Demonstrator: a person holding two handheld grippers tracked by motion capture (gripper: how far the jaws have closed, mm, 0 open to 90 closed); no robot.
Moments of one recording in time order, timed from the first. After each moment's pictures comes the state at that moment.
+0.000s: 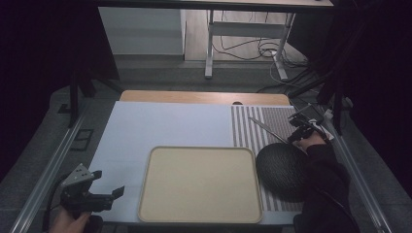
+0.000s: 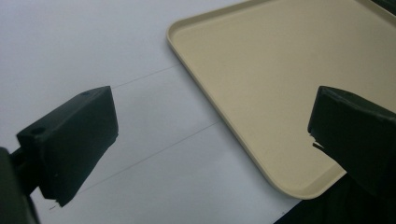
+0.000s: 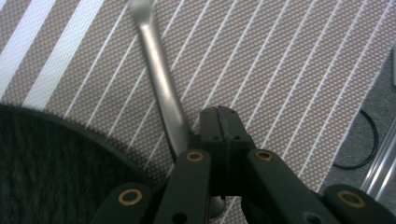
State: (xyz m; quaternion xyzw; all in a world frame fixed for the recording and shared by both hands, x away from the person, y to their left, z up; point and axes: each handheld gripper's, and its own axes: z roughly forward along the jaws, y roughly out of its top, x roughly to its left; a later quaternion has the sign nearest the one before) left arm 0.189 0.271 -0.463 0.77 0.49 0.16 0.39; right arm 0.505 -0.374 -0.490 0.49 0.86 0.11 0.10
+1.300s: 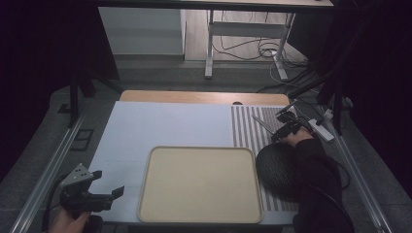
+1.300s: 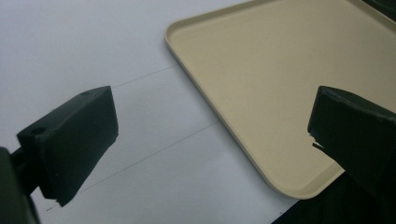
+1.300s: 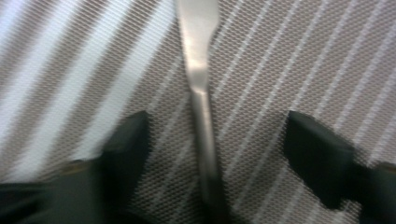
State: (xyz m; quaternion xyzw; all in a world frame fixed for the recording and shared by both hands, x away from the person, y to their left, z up) left arm 0.189 0.272 -0.463 0.76 0.49 0.15 0.40; right arm 0.524 -0.337 -0.494 0.48 0.87 0.11 0.08
